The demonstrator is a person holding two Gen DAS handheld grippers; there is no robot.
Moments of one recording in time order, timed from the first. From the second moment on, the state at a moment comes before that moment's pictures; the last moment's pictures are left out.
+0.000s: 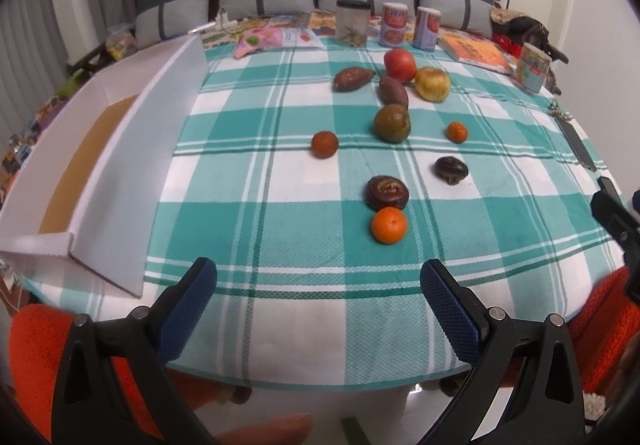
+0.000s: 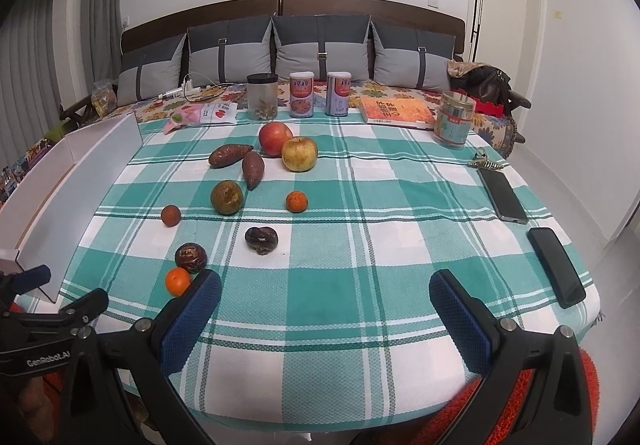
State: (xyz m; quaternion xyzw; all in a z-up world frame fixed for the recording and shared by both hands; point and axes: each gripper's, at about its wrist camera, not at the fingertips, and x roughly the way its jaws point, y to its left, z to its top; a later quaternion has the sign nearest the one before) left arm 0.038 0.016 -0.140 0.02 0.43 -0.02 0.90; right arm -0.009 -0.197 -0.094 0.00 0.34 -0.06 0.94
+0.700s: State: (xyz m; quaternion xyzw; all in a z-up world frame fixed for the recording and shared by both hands) left arm 0.084 -0.001 -0.223 0.04 0.47 -0.06 0.88; right arm 0.071 -0.208 -0.223 -0.01 0.47 -0.02 0.88
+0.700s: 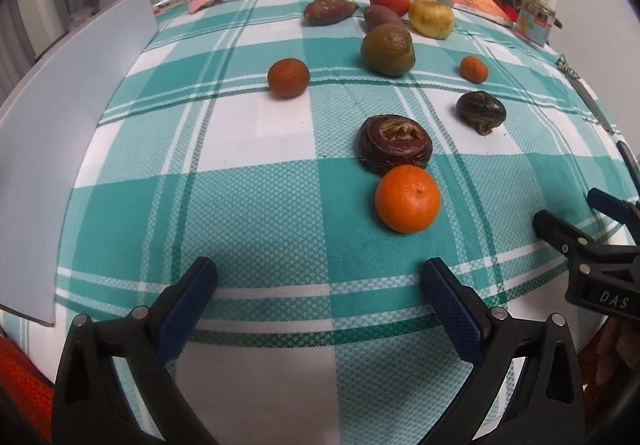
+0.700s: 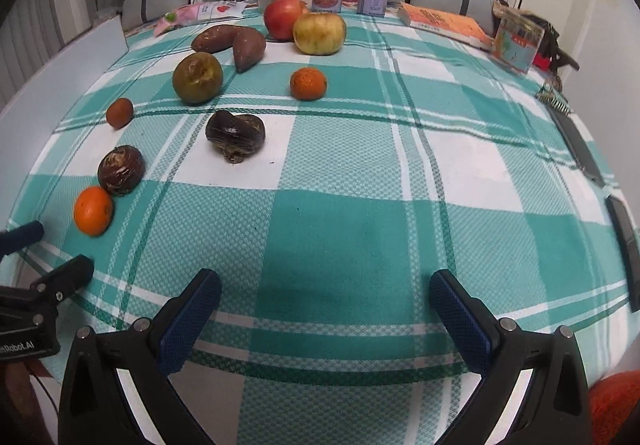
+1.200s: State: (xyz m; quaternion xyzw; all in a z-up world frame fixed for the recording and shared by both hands) left arm 0.107 -0.034 -0.208 0.05 0.47 -0.15 0.87; right arm 0.067 -0.209 -0.225 0.00 0.46 -0.02 0.89
